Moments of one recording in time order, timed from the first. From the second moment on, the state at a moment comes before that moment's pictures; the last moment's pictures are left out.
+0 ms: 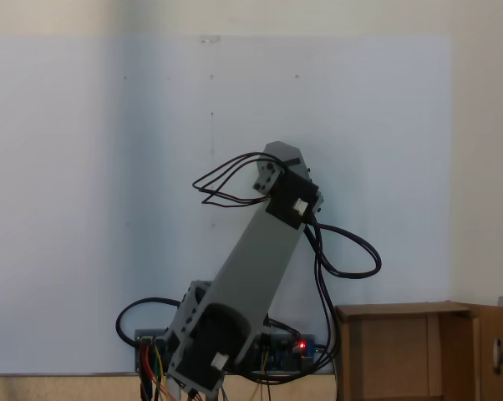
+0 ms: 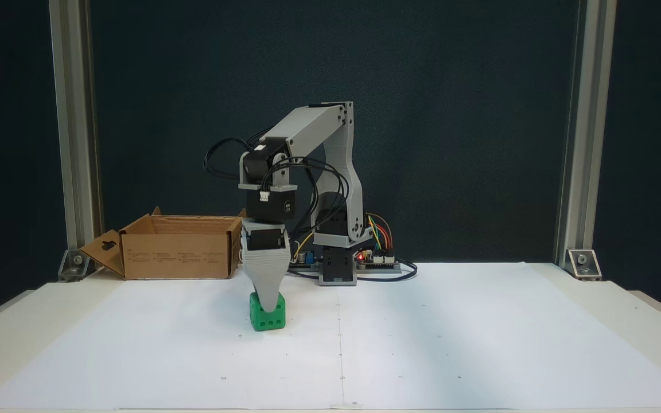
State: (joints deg) arm 31.1 86.0 83.7 62.1 -48.3
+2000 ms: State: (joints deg) arm 30.5 82.5 85.2 54.3 -46.5
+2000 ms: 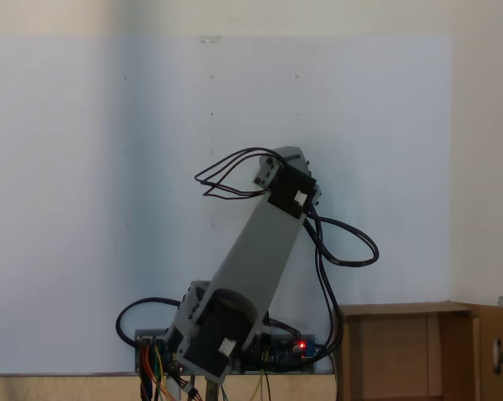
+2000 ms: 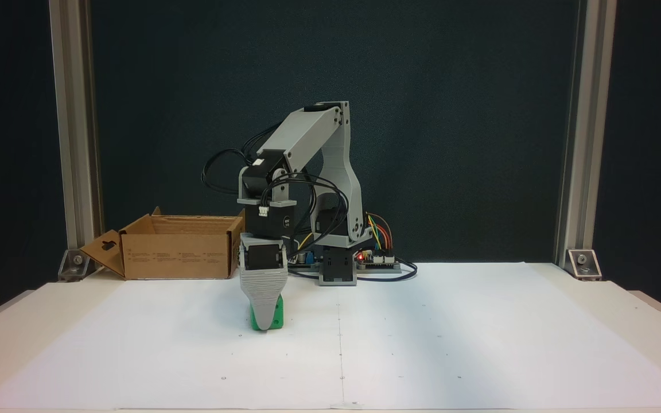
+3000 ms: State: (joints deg) arm 30.1 82.6 46.3 89.9 -16.5
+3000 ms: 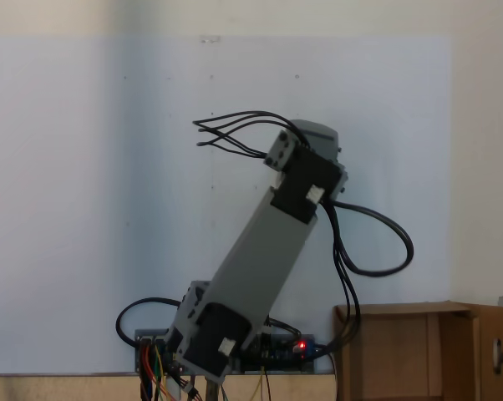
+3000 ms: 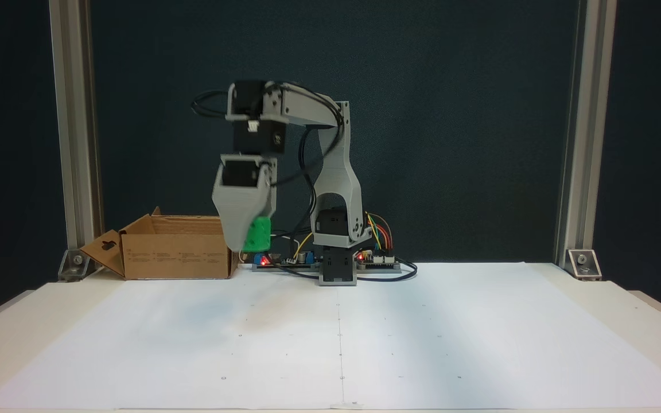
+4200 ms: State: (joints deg) arm 96.2 78.9 26.7 94.0 -7.5
